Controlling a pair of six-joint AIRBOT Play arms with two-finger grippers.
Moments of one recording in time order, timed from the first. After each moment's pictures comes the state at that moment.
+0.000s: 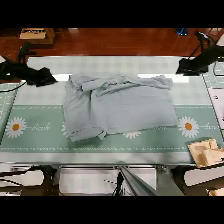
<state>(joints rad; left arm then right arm) 0.23 -1.49 1.34 1.01 -1.29 -1.28 -0.19 -1.68 1.74 -1.35 1.41 1.44</state>
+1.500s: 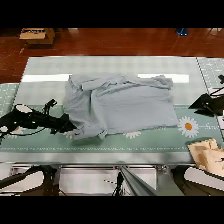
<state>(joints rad) 0.17 -1.31 0.54 0.77 -1.13 -1.23 -0.61 -1.33 1.05 -1.13 1.45 1.25</state>
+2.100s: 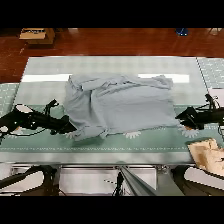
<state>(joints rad) 0.17 -1.31 0.54 0.77 -1.17 -1.19 -0.59 -1.35 0.73 -0.95 1.21 1.20</state>
